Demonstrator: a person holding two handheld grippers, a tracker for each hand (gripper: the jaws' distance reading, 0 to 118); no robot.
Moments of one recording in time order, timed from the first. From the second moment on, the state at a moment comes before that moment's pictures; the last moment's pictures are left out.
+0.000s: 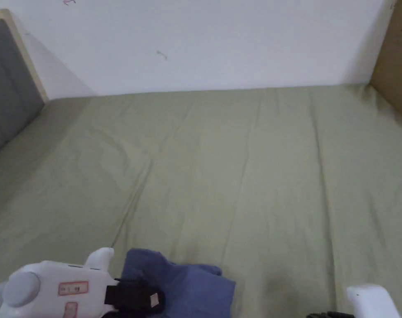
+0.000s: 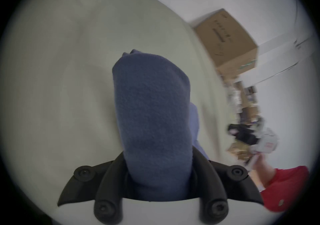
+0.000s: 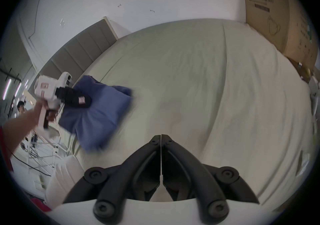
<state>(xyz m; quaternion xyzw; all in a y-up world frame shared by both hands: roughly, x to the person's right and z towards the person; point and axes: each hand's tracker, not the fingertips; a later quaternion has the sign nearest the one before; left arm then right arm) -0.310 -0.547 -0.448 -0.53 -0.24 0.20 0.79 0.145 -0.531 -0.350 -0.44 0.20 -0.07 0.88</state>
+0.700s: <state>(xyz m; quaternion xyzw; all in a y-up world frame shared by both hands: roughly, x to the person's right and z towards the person) -0.412 -0.422 -0.401 -0.40 0.00 0.06 0.91 0.146 -0.473 -0.311 -0.38 0.16 -0.05 0.91</state>
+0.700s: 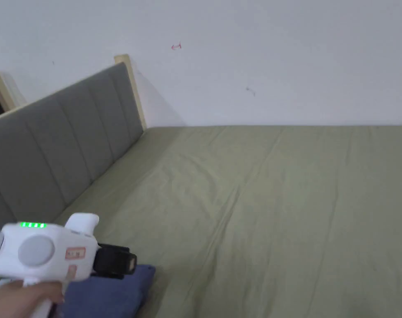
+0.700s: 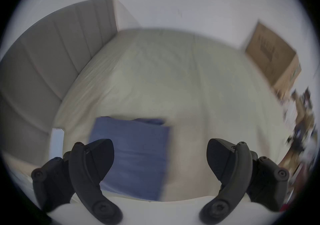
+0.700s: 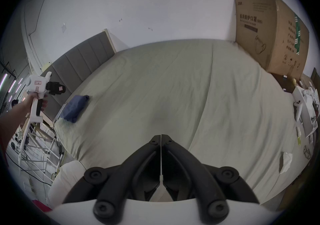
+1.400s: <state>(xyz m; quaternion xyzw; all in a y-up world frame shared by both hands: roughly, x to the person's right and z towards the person) -0.145 -0.349 -0.188 0.09 -0.01 0.00 1.00 0.173 -0.351 -0.188 0.03 0.04 -0.04 1.00</state>
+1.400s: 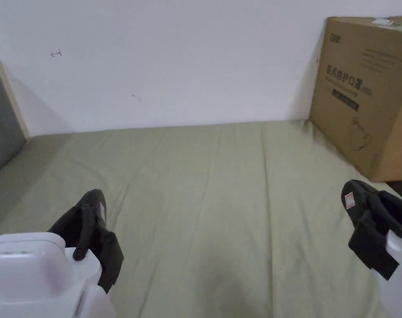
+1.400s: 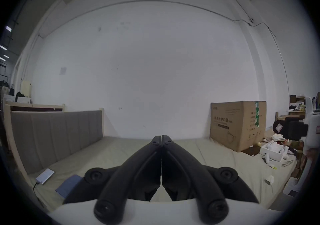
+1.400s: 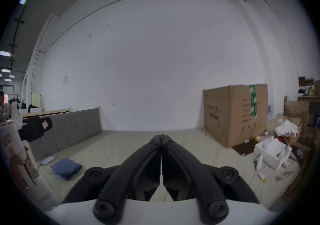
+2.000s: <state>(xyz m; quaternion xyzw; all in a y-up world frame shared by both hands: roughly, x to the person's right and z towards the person) -0.129 -0.351 -0.172 0.10 -0.01 -0.08 0.99 0.134 -0.361 -0.165 0.06 0.02 0.04 1.00</state>
